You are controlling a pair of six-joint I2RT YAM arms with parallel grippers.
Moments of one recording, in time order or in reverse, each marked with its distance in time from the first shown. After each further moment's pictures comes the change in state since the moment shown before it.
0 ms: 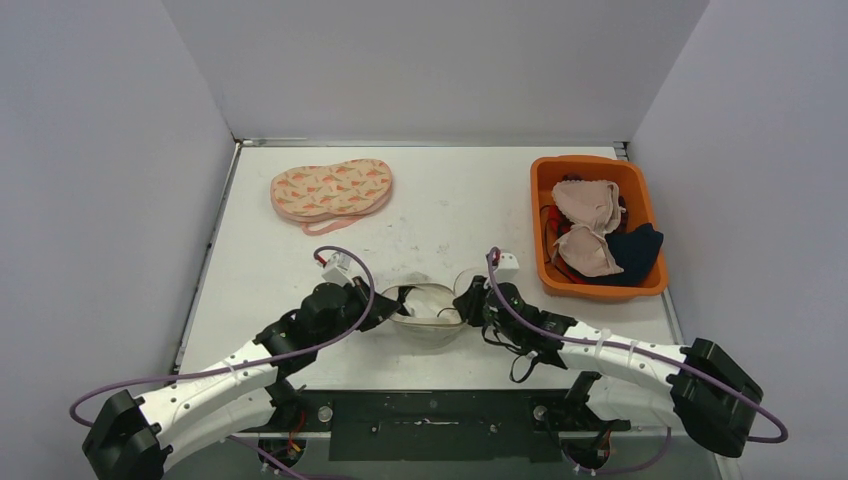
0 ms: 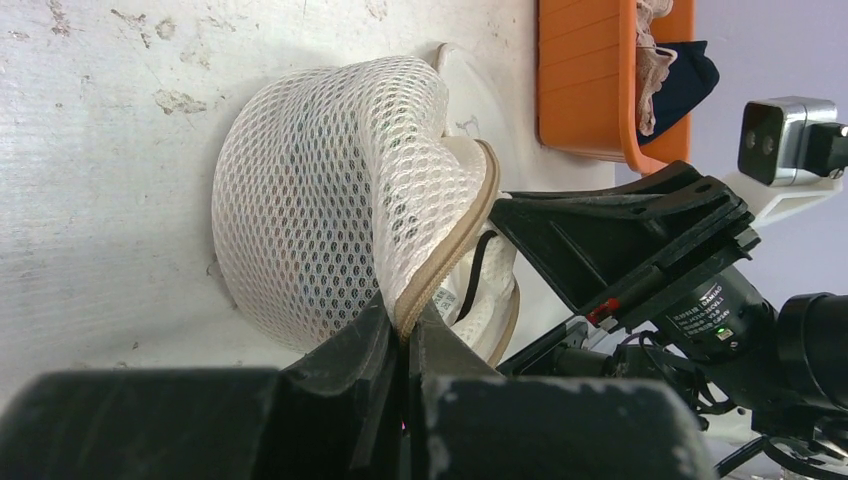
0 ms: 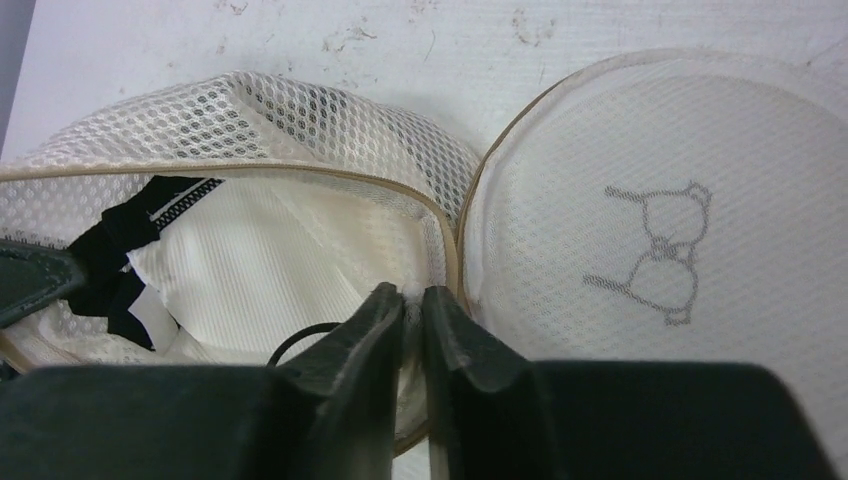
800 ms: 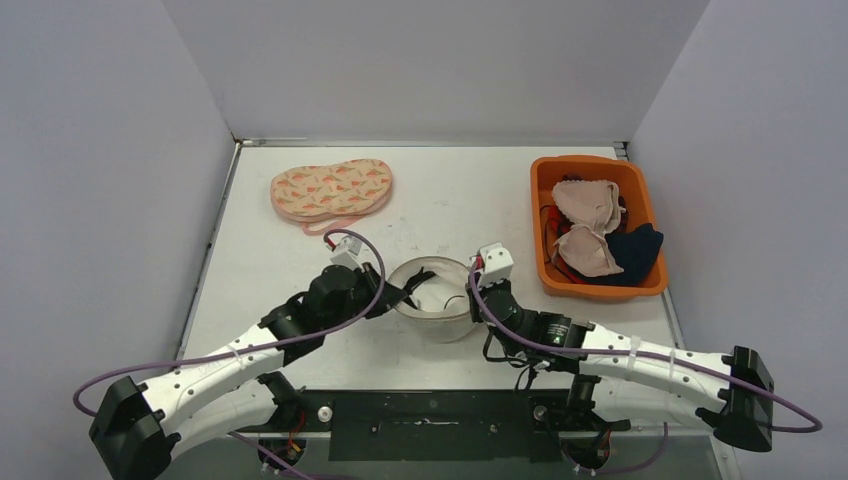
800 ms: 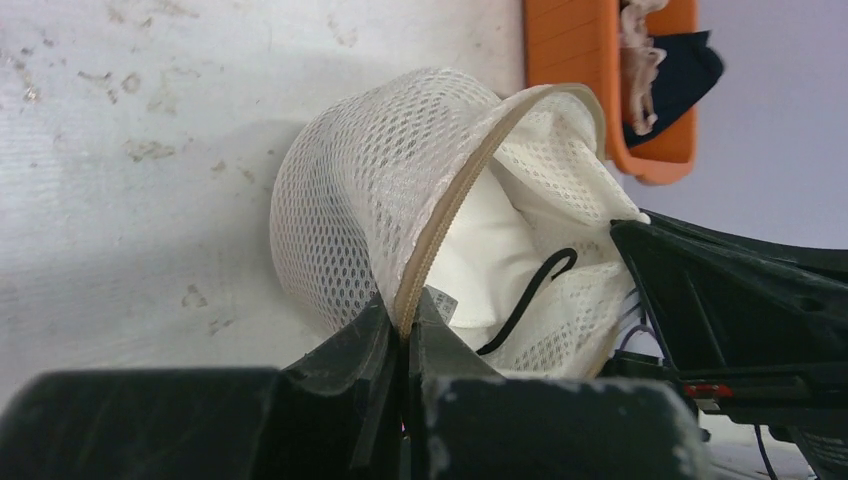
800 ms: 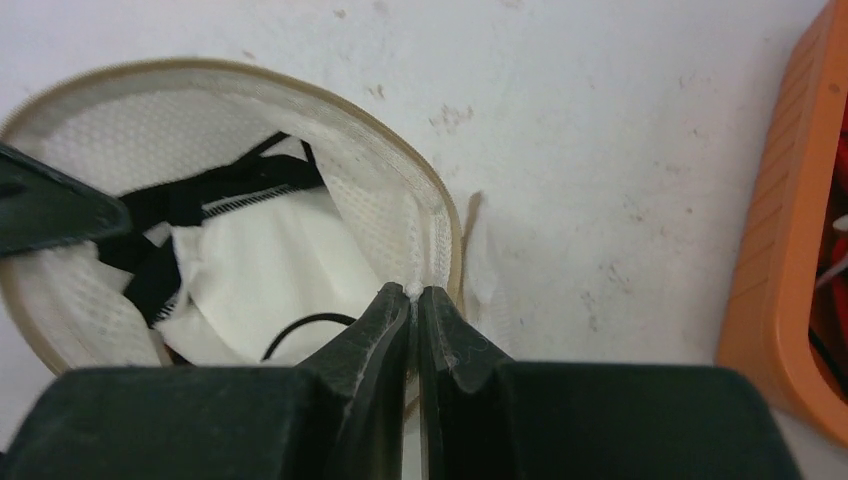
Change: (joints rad) left arm -0.001 0.089 0.178 -0.077 0.001 0.071; right arm 0.249 -0.148 0.274 -0.325 0.435 -0.382
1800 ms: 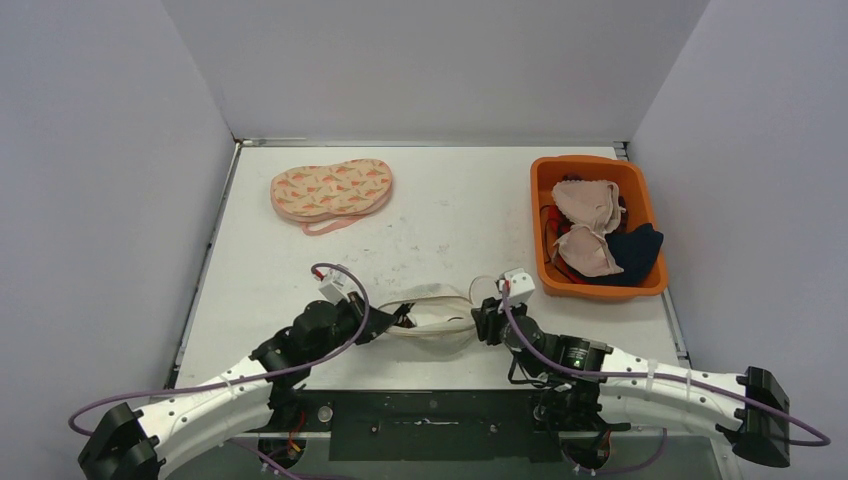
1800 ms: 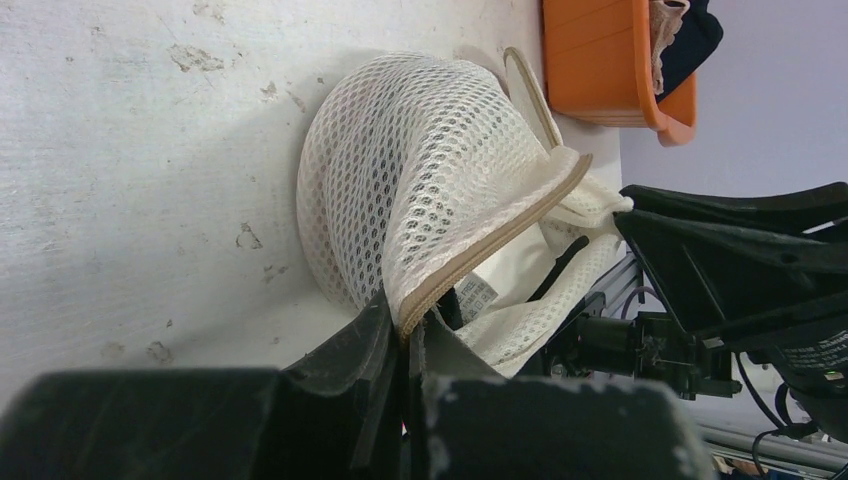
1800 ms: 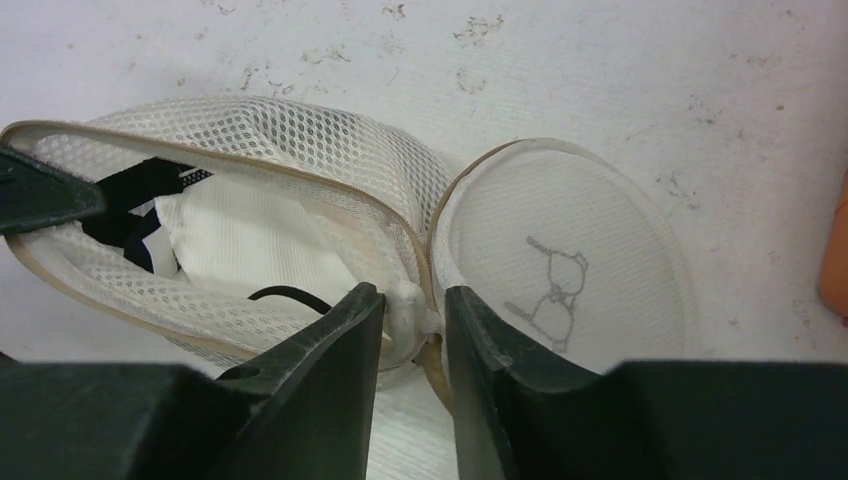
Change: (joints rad) left arm -0.005 -0.206 -0.348 0.184 0.036 -0.042; right arm 0.014 -0.193 -0.305 0.069 -0.060 0.148
